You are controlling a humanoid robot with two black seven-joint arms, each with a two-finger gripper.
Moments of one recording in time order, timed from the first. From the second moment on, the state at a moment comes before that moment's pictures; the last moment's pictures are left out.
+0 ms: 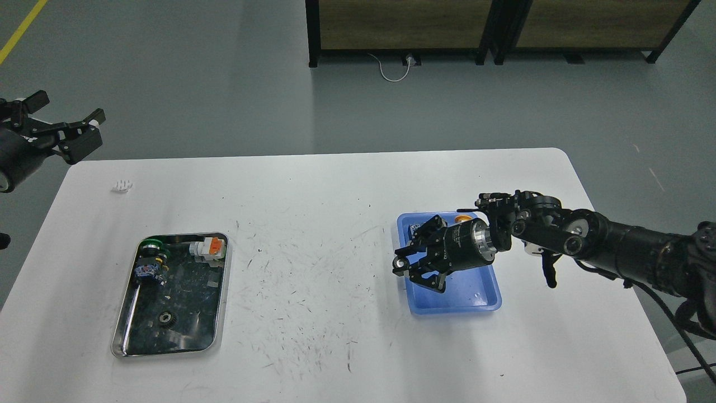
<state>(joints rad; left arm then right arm) -0.87 0.81 -0.22 -0.87 0.22 -0.18 -0.37 1.01 -0.28 -0.25 0.80 -0.70 0.57 0.28</state>
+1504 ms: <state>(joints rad) -0.87 0.80 -0.21 -0.99 0.30 -0.23 -0.37 1.11 -0.34 -0.13 0.70 -0.64 0.56 0.33</state>
